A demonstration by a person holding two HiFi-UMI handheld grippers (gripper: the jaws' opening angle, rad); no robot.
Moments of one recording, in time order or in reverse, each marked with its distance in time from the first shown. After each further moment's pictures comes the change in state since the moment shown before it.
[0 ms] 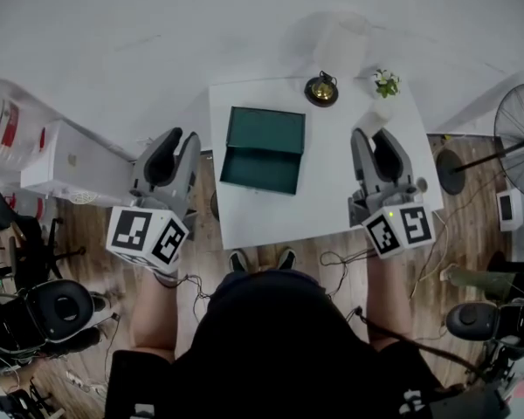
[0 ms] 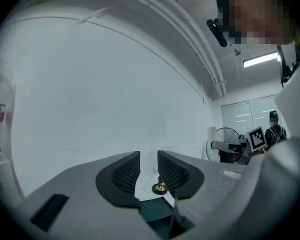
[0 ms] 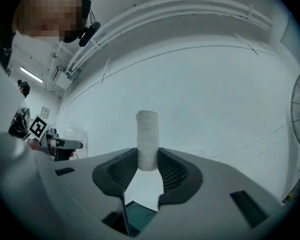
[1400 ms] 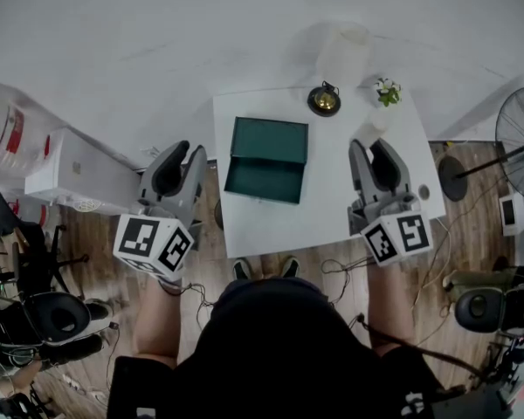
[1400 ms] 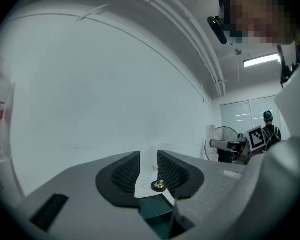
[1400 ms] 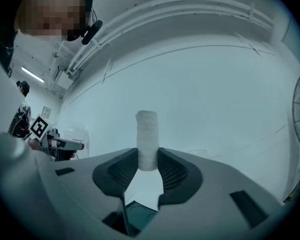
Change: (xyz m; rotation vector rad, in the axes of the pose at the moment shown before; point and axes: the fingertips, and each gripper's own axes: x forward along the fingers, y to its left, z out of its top) left arm -0.002 0.000 -0.009 -0.010 0.028 -0.009; right arm 0.000 0.007 -0.003 -0.006 -0.001 0.015
